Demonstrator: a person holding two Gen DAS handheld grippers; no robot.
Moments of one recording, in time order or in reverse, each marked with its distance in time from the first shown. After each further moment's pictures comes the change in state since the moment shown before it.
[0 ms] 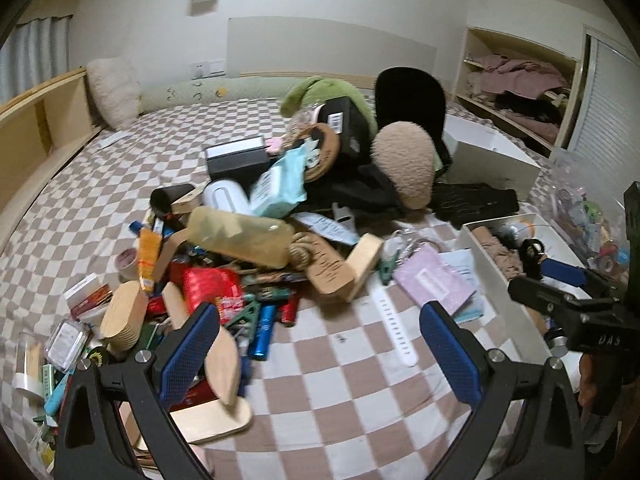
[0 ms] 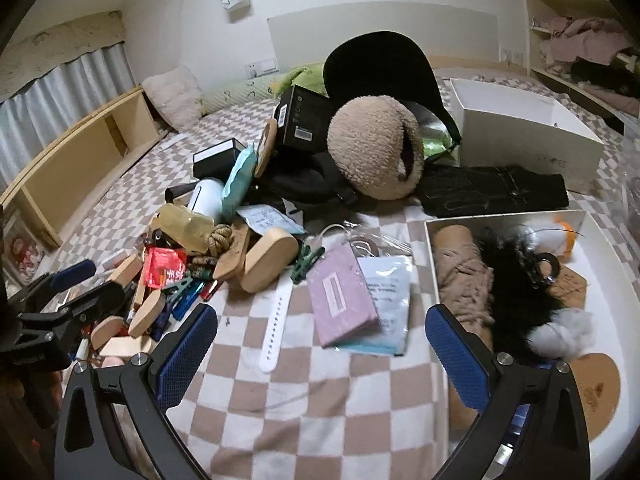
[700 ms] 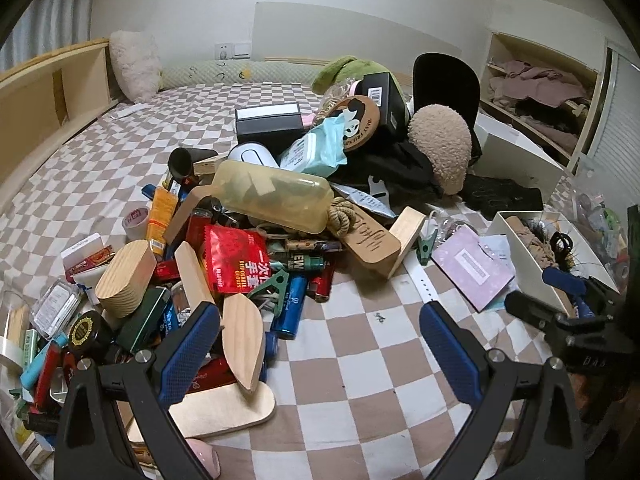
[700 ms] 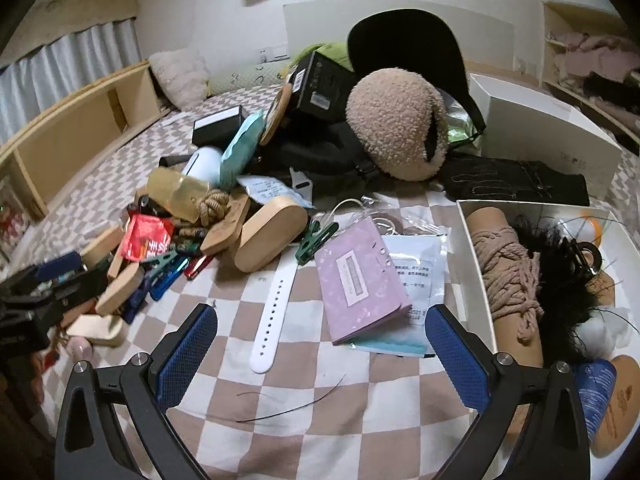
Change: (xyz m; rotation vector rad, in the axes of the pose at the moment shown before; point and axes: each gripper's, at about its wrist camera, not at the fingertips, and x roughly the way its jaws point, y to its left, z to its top) left arm 0.027 0.028 -0.033 -0.070 0.006 0.029; right arm 0.044 0.018 -0.029 -0.095 0.015 -0.023
